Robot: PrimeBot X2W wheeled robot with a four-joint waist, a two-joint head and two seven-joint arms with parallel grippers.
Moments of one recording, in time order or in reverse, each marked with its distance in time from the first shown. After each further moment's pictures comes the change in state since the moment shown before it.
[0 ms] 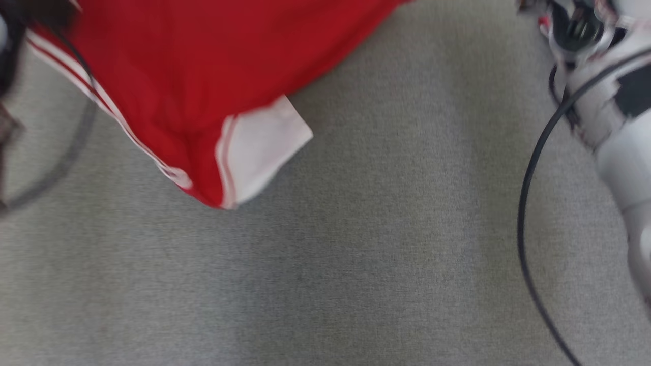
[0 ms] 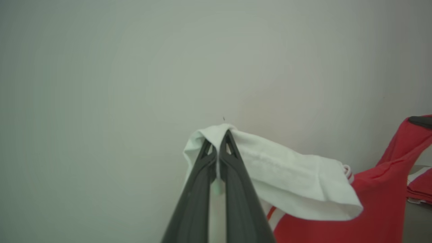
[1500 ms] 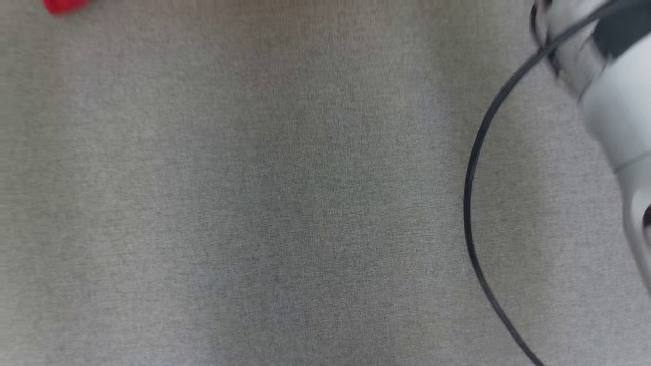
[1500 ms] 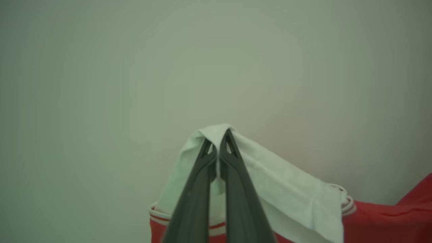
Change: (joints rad) left arm -0.440 0.022 -0.170 0.415 -0.079 0.000 -0.197; right arm -0.247 0.087 0.179 0.158 -0.015 0.000 -0.114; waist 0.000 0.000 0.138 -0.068
